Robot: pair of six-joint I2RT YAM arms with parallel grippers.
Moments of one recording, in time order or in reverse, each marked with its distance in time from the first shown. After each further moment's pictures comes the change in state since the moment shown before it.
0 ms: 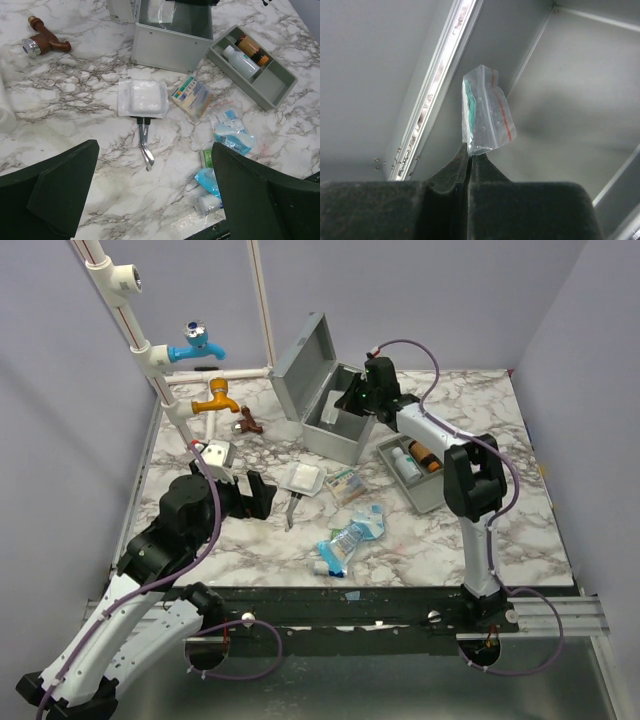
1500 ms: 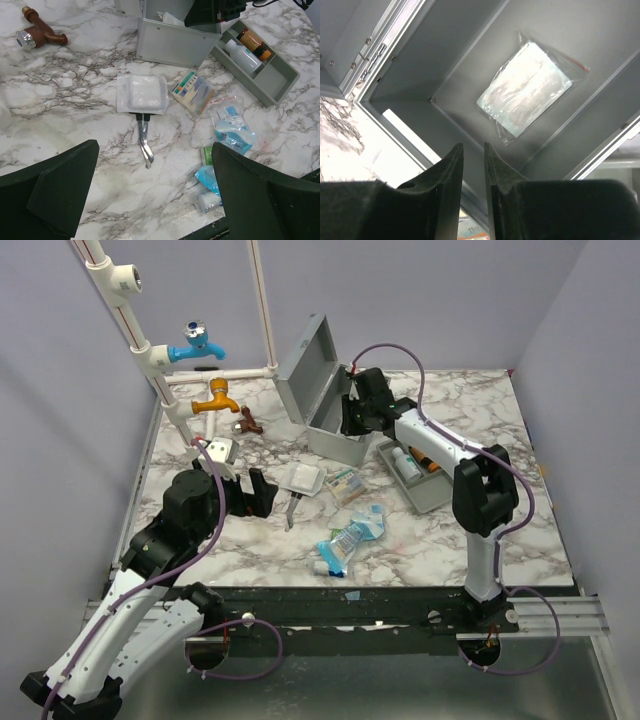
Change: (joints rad) left arm 0.044 0.029 0.000 0.001 0.052 -0.001; right arm 0.082 -0.134 -0.079 -0.281 0.095 -0.362
